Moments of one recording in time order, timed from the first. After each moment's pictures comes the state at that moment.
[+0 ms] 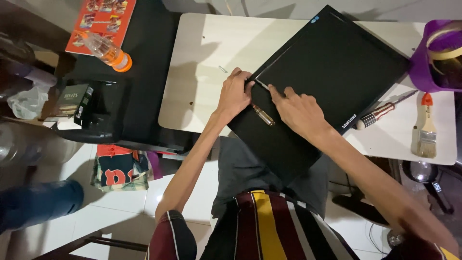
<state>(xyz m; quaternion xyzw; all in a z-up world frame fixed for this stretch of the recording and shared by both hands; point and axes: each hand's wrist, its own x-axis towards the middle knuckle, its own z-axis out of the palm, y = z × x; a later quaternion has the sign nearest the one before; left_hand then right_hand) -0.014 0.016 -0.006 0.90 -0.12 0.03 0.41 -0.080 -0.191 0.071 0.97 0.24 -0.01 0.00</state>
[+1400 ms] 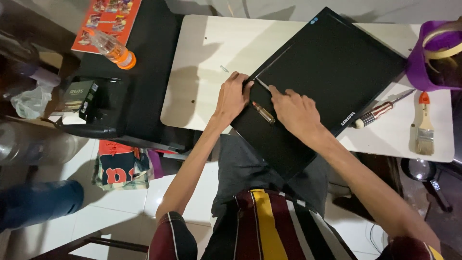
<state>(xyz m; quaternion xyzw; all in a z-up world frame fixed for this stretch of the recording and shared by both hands) -0.026 0.023 -0.013 0.92 -0.13 0.07 0.37 -0.088 -0.179 0.057 0.98 0.16 0.03 -0.08</state>
